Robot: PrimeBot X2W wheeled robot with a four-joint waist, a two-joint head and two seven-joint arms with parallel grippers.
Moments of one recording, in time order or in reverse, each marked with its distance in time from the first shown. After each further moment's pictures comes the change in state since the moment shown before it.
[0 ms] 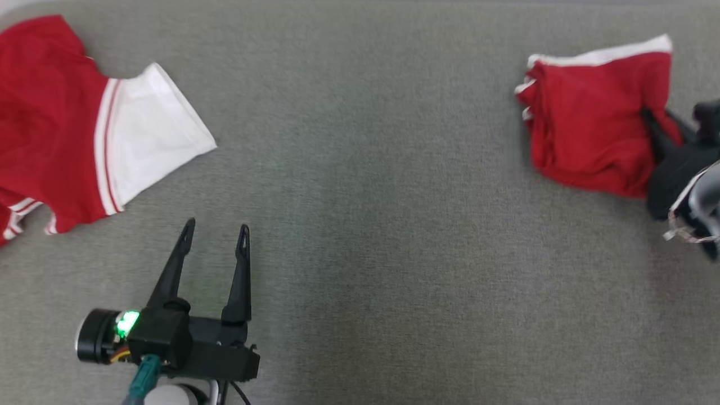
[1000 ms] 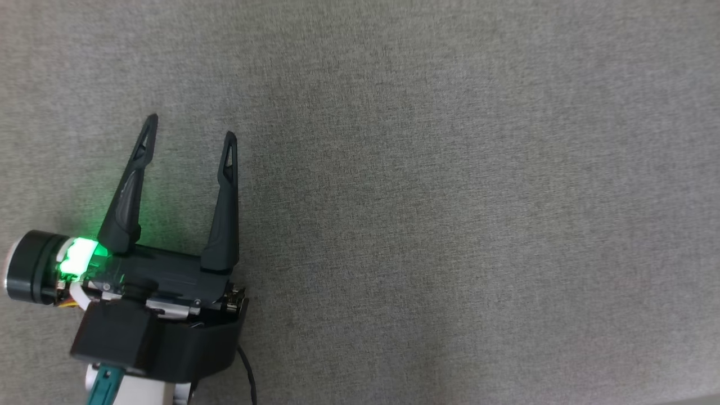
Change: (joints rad) left arm -0.140 0.077 -0.056 -0.293 0.071 0.020 -0.002; right arm -0.445 -0.439 0.171 -0.214 0.004 0.000 0.157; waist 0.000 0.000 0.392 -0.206
